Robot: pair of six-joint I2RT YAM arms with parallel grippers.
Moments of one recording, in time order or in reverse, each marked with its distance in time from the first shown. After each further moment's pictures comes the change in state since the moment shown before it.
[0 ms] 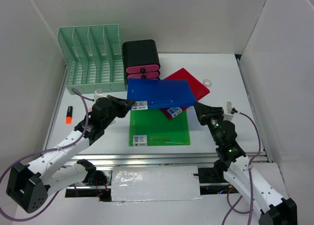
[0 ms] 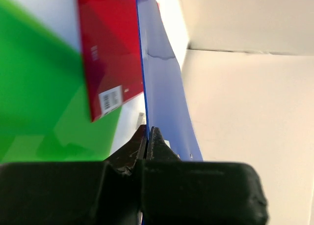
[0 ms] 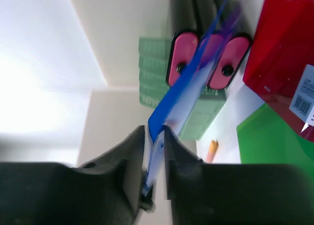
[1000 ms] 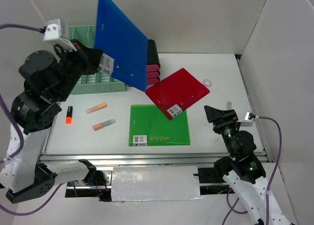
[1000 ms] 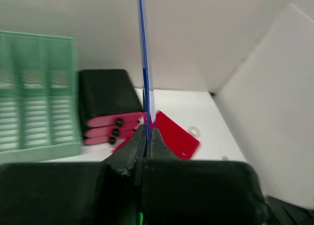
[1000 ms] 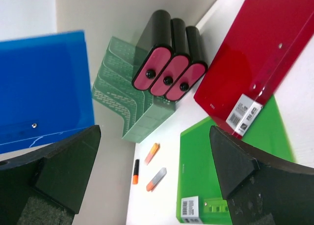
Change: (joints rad) left arm -0.021 0.166 1.250 -0.675 -0.097 1.076; right arm 0.021 -0.353 0.233 -0.610 0.081 -0.420
